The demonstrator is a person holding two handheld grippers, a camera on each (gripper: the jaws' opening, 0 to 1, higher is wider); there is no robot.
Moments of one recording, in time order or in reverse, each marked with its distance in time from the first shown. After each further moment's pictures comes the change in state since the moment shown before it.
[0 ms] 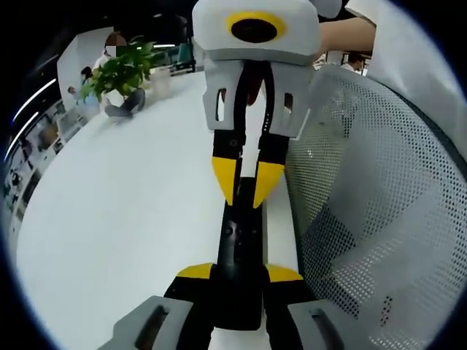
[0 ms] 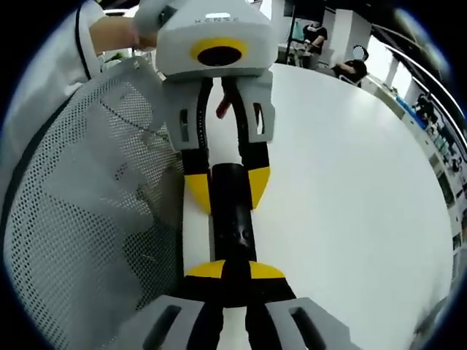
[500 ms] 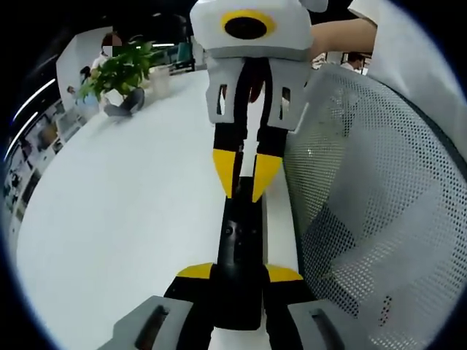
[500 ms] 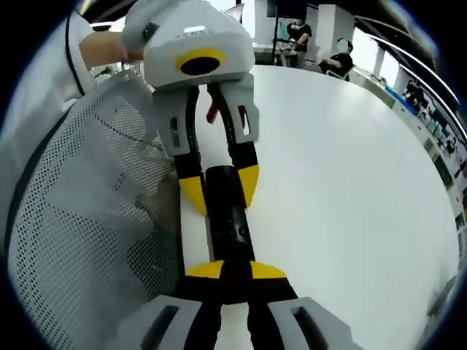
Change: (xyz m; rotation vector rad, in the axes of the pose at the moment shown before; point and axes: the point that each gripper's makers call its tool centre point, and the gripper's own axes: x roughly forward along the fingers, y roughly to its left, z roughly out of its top) left arm 0.000 0.000 0.000 -0.001 0.009 -0.001; right arm -0.008 -0.002 -0.001 0.076 -0.091 -0.011
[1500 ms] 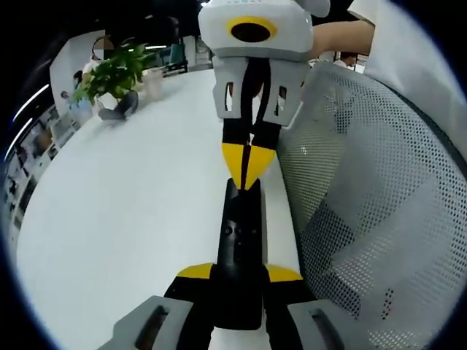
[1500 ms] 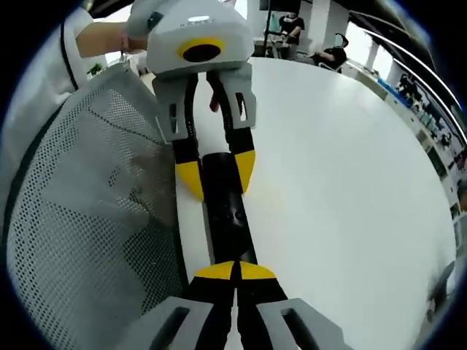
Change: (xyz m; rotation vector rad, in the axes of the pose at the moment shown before) left arm 0.000 0.001 0.000 0.032 0.002 -0.026; right arm -0.007 0.002 -0.014 0.118 0.019 -0.023
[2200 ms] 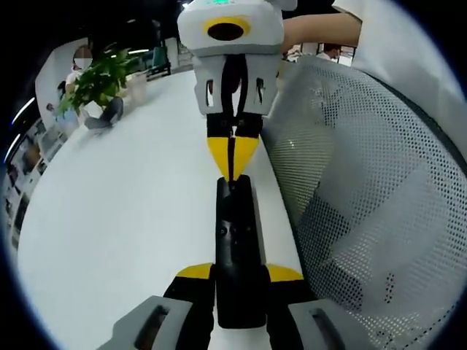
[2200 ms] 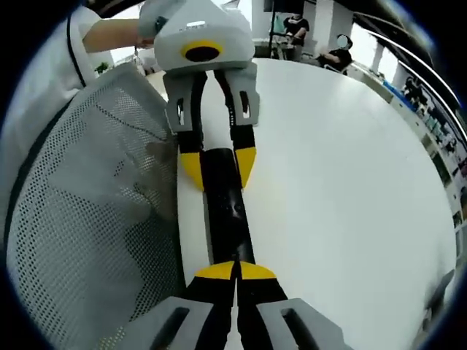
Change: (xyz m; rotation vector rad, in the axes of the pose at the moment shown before) left arm -0.001 -0.001 0.000 0.093 0.011 -0.068; right arm -0.004 -0.002 -0.006 -0.118 0.039 0.010
